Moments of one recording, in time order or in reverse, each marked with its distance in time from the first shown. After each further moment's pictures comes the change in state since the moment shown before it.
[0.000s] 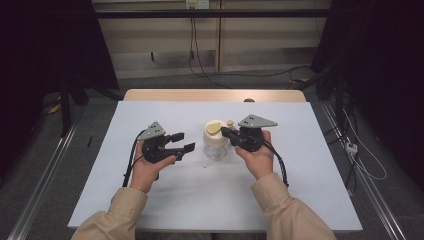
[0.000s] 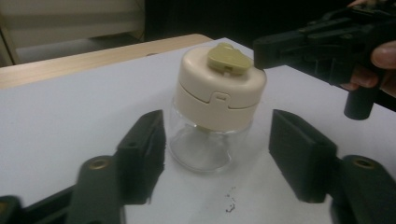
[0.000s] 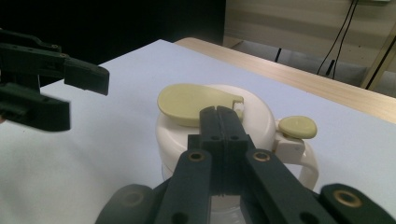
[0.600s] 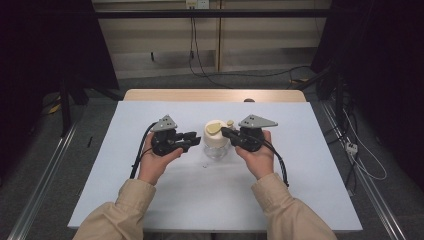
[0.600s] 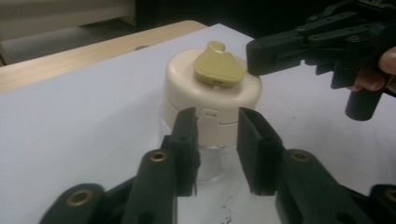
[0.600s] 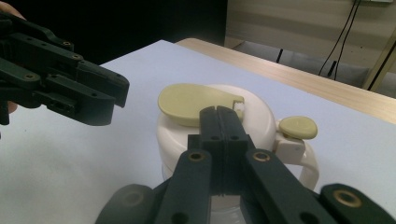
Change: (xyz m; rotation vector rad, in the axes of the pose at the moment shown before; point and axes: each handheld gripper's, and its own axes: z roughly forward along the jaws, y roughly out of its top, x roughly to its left) left arm -0.007 0.020 0.024 0.109 -0.029 0.032; right arm -0.001 -0.001 0.000 -0.002 0.008 -0.002
